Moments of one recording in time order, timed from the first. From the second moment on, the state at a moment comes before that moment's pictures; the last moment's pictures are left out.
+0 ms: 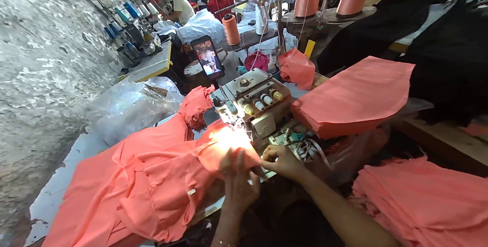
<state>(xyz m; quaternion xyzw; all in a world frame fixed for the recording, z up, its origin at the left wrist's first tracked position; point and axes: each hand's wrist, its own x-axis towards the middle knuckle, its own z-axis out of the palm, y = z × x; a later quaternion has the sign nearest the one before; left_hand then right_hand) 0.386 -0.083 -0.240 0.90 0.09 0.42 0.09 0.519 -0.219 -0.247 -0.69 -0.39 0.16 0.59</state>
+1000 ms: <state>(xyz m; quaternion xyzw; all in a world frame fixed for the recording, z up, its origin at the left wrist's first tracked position) 0.398 -0.054 -0.241 0.92 0.03 0.39 -0.03 0.515 -0.195 -0.235 -0.72 -0.35 0.07 0.59</state>
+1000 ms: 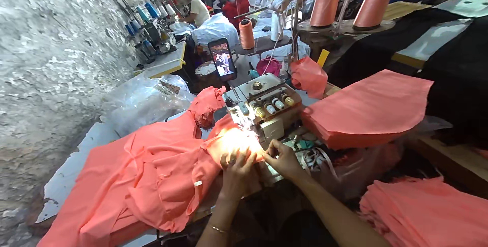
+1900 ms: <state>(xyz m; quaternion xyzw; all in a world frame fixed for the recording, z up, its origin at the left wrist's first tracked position) 0.346 -0.126 -0.193 0.93 0.25 -0.03 0.26 0.490 -0.178 -0.232 -0.64 -0.52 0.28 0.49</state>
